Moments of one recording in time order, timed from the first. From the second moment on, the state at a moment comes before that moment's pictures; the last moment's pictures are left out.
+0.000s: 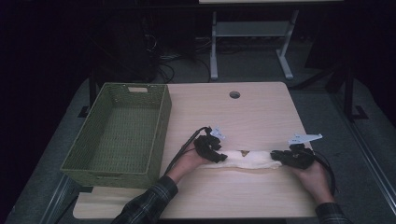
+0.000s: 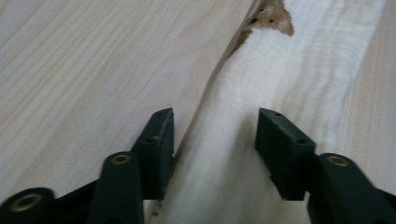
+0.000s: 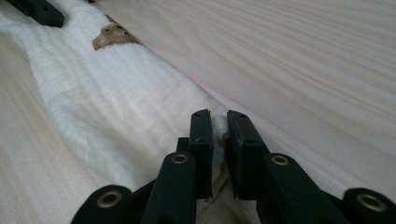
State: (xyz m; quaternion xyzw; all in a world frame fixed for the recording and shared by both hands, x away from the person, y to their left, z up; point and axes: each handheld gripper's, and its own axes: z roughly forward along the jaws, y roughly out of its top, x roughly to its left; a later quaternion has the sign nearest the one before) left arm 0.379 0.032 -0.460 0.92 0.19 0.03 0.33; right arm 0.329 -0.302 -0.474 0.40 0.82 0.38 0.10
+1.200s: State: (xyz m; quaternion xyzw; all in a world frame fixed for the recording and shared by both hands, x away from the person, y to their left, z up) left arm 0.357 0.063 -0.402 0.89 0.20 0.02 0.40; right arm 0.336 -0.292 -0.428 0.39 0.81 0.42 0.14
